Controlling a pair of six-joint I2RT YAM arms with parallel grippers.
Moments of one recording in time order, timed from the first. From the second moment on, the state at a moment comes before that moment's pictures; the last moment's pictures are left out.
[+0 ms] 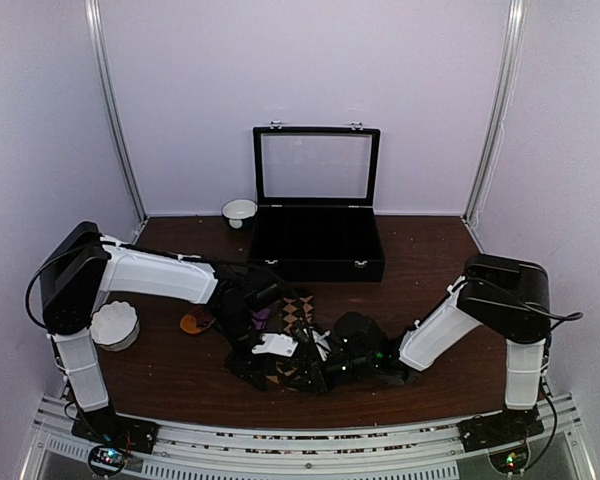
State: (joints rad) left arm -0.93 1.87 1.19 -0.80 0.48 0.90; right arm 1.07 2.00 0.74 0.74 -0.47 0.66
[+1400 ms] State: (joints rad) left arm -0.83 2.11 1.42 -0.92 0.62 0.81; right arm 1.07 1.73 0.40 0.83 -0.23 0.70
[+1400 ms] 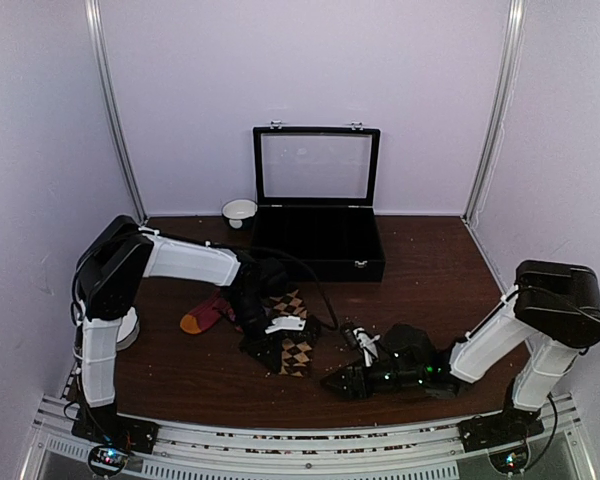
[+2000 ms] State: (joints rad) left arm -0.78 2.21 1.49 -1.05 0.74 0.73; right arm 1.32 1.37 0.39 0.52 0.59 0.46
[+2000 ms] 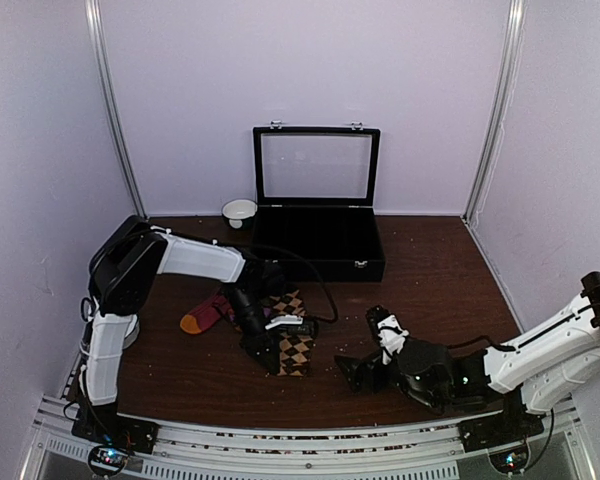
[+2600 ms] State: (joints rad) left arm -0.77 2.25 1.51 -1.10 0.81 0.71; right arm 1.33 1.70 0.57 0.69 0.18 -0.10
